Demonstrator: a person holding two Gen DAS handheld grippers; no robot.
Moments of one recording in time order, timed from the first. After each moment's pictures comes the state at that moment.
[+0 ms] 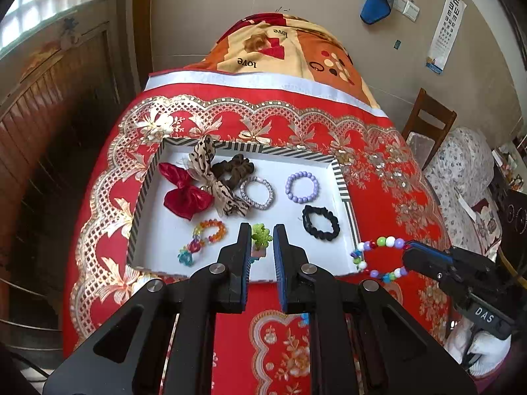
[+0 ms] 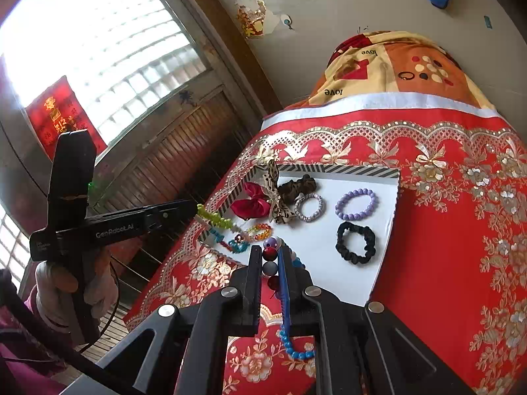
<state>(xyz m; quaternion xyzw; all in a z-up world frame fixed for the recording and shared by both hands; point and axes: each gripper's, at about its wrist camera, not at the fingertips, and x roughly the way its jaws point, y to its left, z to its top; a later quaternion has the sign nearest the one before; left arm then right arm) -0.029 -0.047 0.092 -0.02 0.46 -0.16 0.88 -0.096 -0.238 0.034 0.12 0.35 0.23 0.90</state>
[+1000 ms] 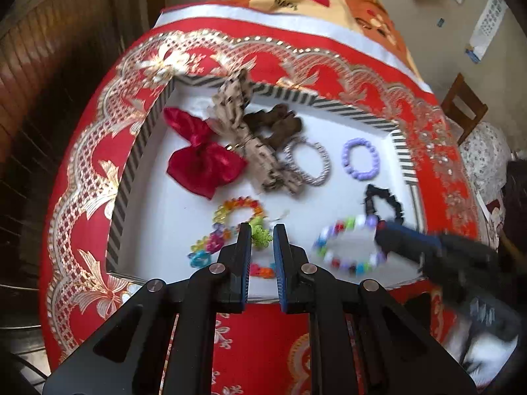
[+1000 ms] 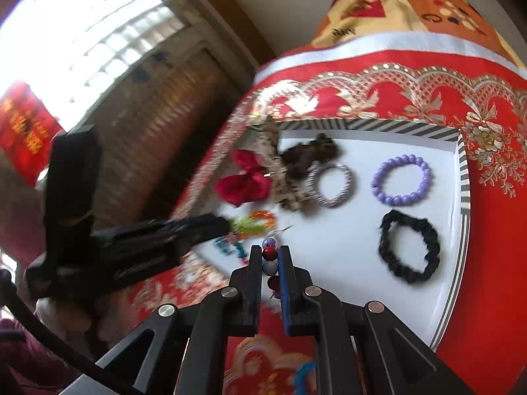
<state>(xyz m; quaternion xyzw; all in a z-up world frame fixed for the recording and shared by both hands) 0.031 -0.025 -0.003 -0.03 0.54 -0.12 0.83 0.010 -0.193 -0.040 0.14 0.44 0.23 0.86</state>
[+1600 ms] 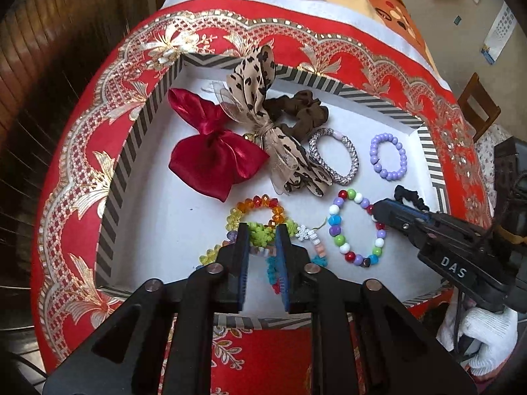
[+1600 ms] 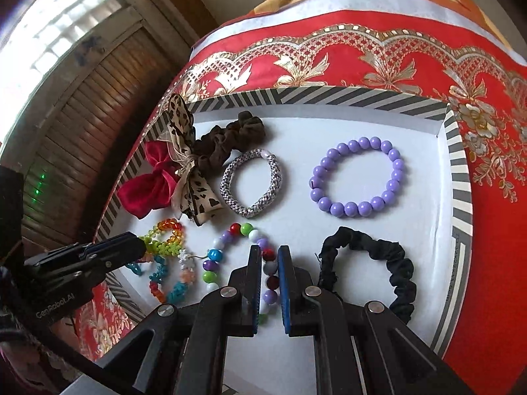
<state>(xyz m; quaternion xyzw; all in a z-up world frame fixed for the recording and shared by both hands) 0.052 -0.024 -0.030 -0.03 0.56 -0.10 0.82 0.055 -0.204 -0.082 0.10 0.49 0.15 0.85</state>
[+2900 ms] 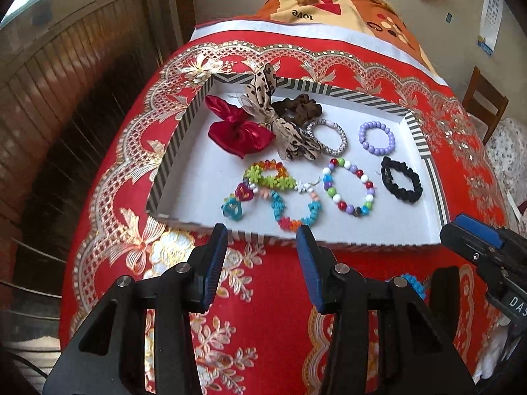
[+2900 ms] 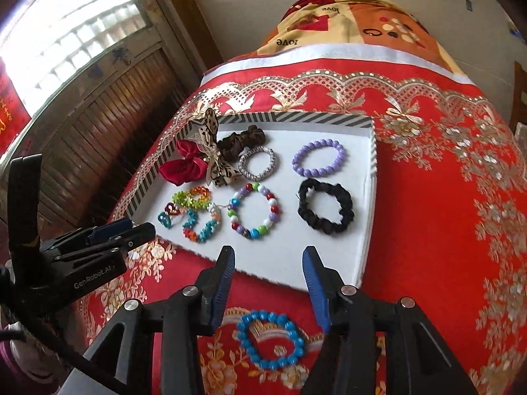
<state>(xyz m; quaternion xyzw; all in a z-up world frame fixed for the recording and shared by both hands) -0.039 -0.030 0.004 0.02 0.50 -0.05 0.87 -0.066 -0.210 -0.032 0.08 0.43 0.10 0.89</state>
